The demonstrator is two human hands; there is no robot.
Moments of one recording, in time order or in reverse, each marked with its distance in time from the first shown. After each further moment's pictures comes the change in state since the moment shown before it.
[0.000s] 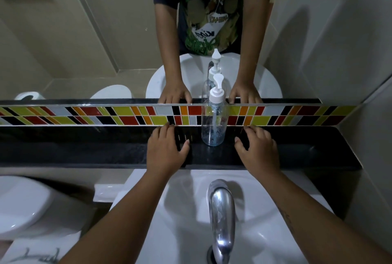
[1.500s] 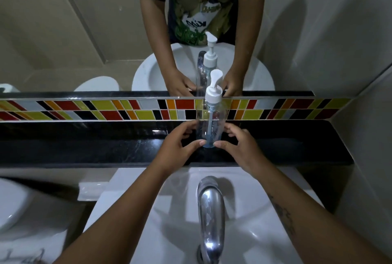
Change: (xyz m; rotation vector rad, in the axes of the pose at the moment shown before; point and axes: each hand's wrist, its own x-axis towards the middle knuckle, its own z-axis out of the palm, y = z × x) left_hand -0.001 0.034 0.014 -0.751 -0.293 0.132; right_hand 0.005 -0.007 -0.007 0.606 -0.372 0.126
